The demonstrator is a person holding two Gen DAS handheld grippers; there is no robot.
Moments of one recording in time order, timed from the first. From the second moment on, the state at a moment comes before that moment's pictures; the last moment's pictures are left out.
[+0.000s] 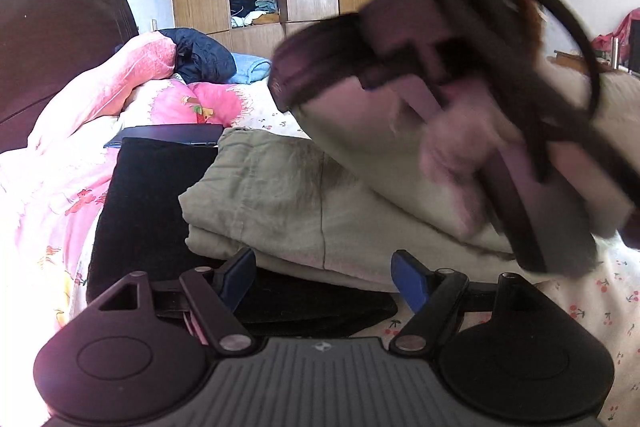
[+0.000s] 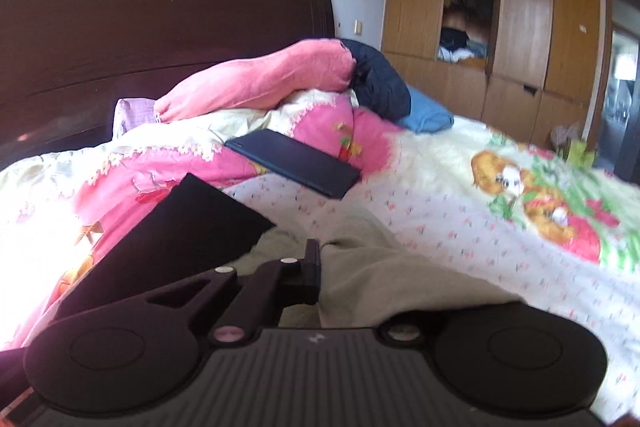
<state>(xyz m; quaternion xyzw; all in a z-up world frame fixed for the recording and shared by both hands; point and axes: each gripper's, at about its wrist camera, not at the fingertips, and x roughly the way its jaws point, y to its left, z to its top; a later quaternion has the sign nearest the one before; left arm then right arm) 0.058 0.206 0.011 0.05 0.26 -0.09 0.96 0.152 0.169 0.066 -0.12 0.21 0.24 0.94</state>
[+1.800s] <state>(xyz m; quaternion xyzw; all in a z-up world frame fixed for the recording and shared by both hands) 0.029 0.217 0.021 0.05 0.26 -0.09 0.96 0.115 0.088 0.037 -0.14 0.29 0.21 0.92</state>
